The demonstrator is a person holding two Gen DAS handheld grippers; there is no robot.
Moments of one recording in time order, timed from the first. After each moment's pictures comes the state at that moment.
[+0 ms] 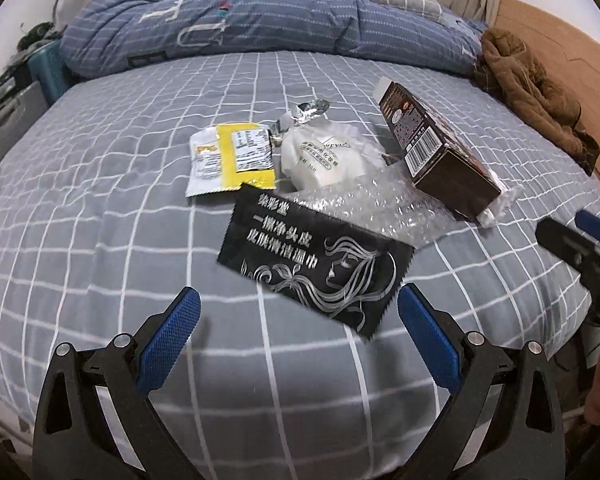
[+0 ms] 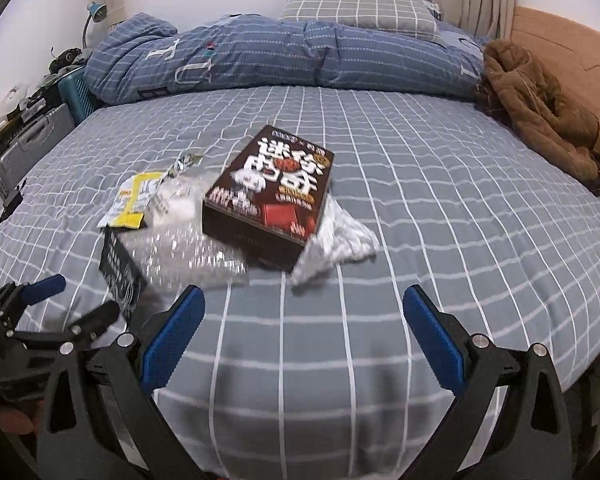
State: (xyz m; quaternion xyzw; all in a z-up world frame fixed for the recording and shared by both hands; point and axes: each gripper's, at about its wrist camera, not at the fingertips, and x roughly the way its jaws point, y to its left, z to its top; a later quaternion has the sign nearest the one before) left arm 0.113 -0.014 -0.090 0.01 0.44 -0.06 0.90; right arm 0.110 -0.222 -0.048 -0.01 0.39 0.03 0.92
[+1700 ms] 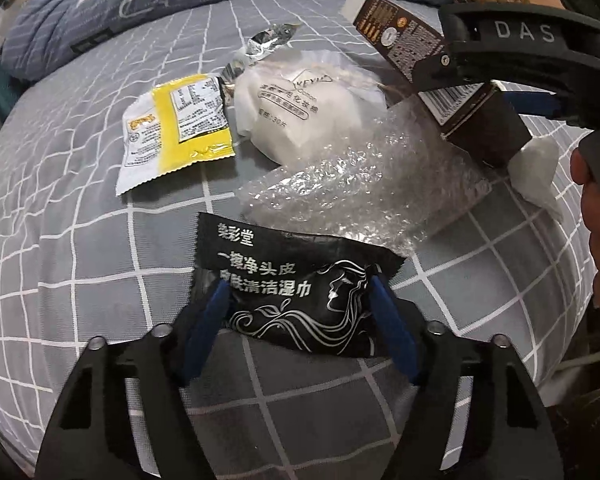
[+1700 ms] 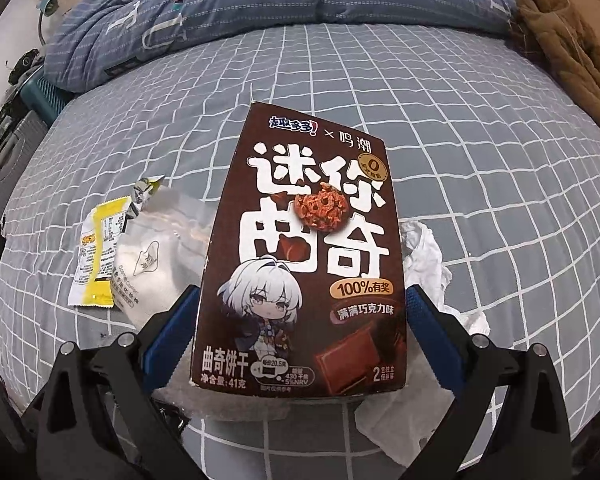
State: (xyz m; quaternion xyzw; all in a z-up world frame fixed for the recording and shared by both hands) left arm 0.159 -0.027 -0.132 0.07 0.53 -0.11 0.84; right arm 0.246 -0.191 -0.085 0.05 0.51 0.03 0.86
